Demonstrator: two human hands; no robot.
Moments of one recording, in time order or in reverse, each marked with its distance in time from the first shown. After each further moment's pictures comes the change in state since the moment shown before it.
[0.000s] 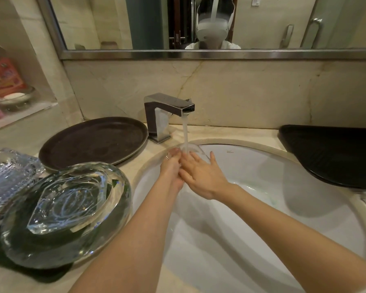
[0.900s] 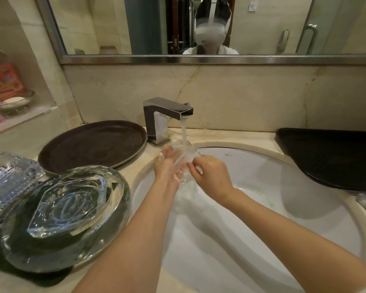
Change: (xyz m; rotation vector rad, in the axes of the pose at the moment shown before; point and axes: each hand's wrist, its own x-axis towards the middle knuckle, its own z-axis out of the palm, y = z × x) left_hand -0.004 0.009 -0.001 -0.102 0.062 0.038; right_hand 0.000 0.009 0.009 0.079 0.812 -0.060
